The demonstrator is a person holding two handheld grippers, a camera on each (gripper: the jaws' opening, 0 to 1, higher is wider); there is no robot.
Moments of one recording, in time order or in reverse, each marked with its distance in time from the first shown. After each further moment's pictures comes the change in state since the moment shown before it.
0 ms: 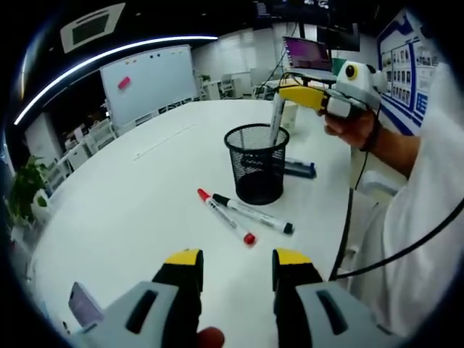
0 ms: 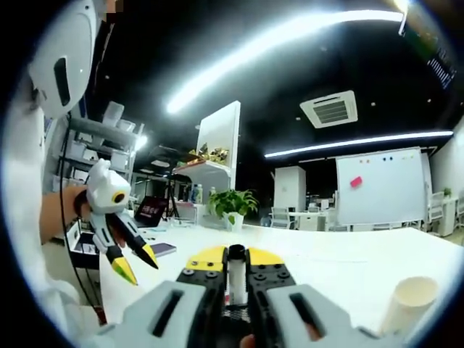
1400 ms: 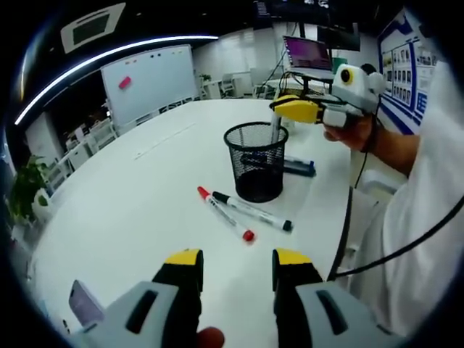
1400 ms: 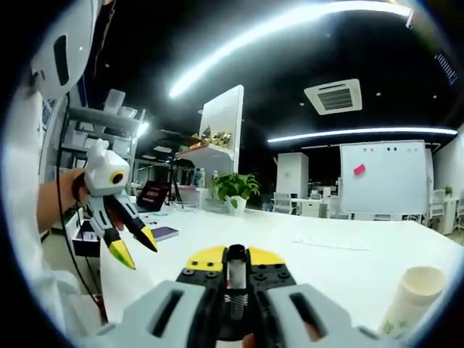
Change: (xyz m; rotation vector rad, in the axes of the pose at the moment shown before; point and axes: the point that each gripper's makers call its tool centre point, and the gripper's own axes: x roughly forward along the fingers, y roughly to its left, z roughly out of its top) left arm -0.005 -0.010 0.002 0.003 0.003 0.007; right arm 0.004 0.004 -0.024 -0.017 0.092 0.014
